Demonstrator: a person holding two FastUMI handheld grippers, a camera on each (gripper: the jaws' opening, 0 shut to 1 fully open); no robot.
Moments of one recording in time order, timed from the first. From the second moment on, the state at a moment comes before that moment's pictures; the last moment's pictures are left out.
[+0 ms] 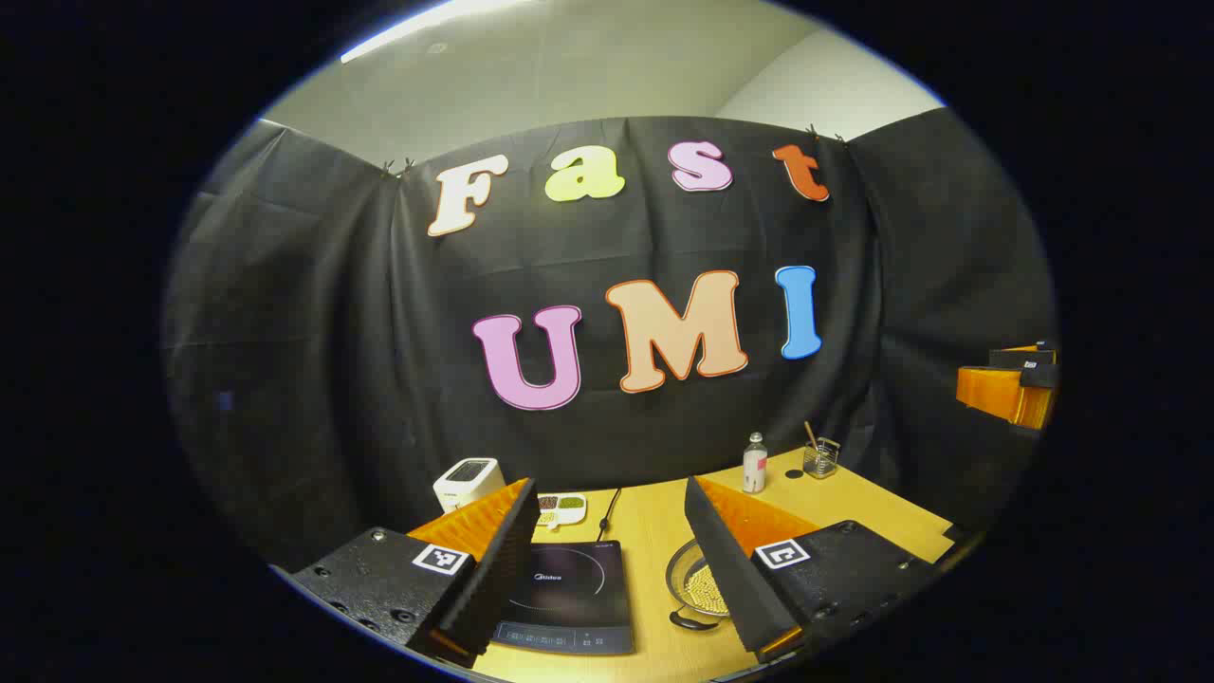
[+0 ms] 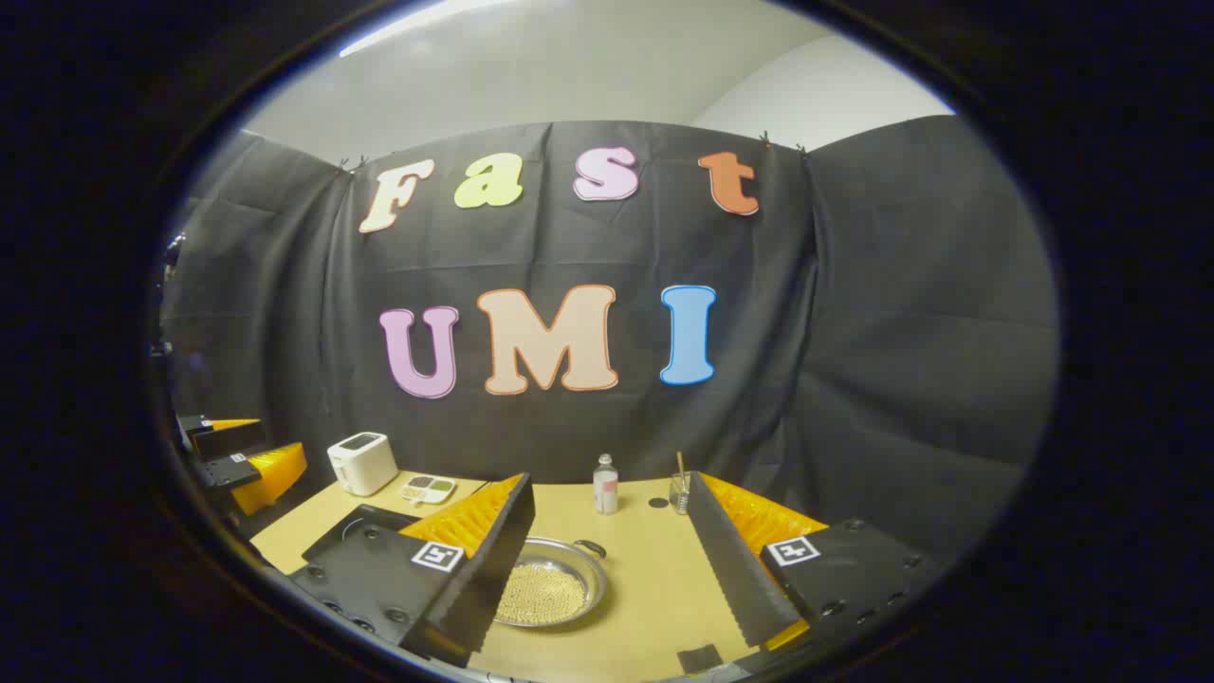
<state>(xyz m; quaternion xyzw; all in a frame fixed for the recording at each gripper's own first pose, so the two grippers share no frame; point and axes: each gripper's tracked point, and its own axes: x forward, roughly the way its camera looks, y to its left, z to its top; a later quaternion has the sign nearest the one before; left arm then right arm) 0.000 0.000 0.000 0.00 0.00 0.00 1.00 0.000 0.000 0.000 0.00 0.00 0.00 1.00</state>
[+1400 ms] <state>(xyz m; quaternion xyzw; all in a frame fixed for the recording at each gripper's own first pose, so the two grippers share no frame) 0.009 0.025 -0.035 -0.05 0.05 0.01 1.00 0.031 0.009 -0.023 0.00 0.03 0.02 1.00</state>
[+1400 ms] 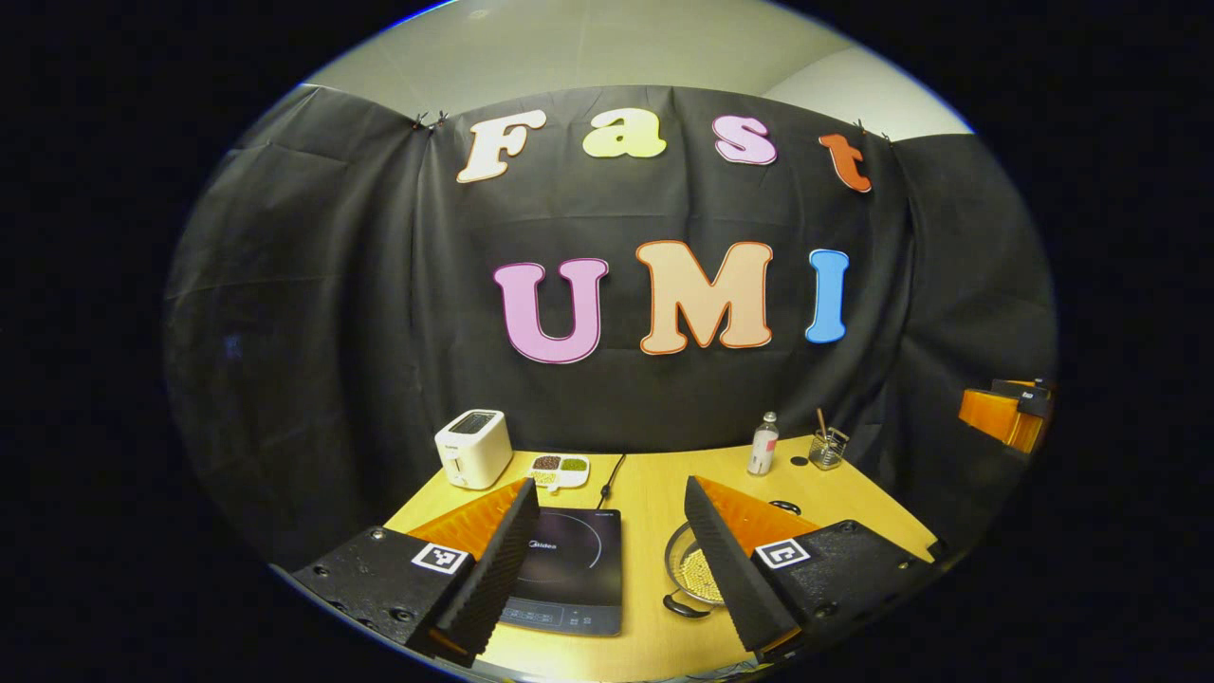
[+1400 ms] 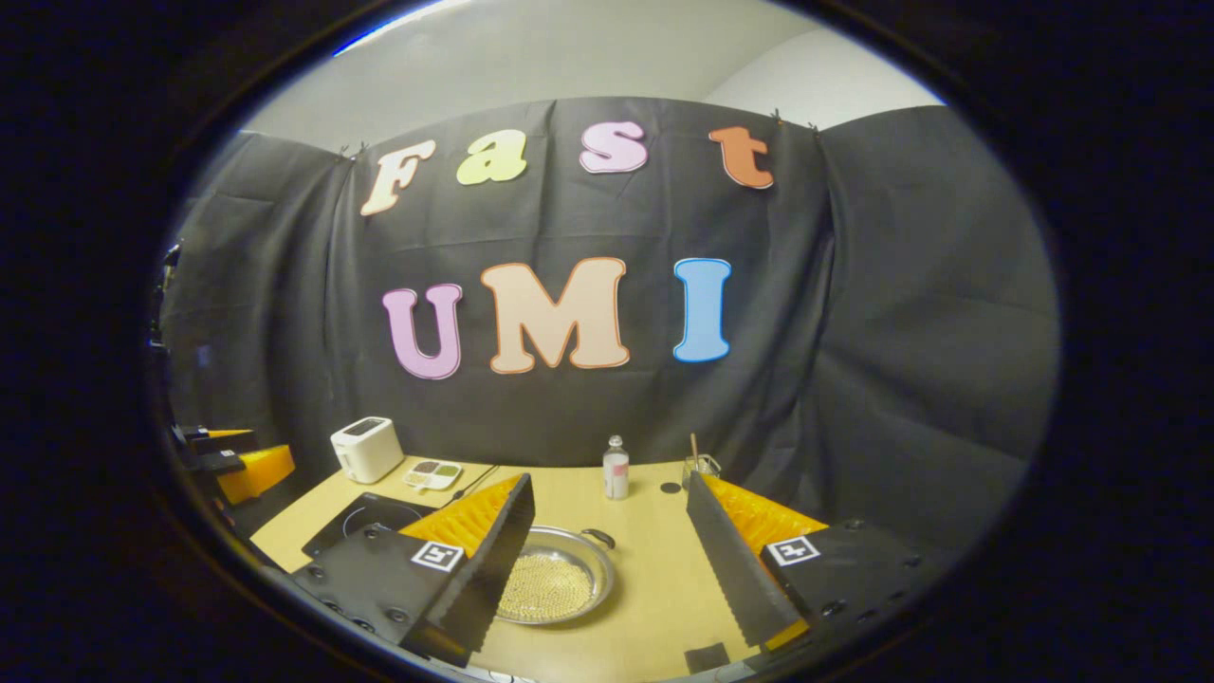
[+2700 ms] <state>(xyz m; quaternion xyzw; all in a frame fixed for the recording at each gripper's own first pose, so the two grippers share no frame) -0.003 0.094 -0.060 -0.06 0.05 0.06 1.00 0.026 0.095 -0.101 0.01 0.13 0.07 0.99</state>
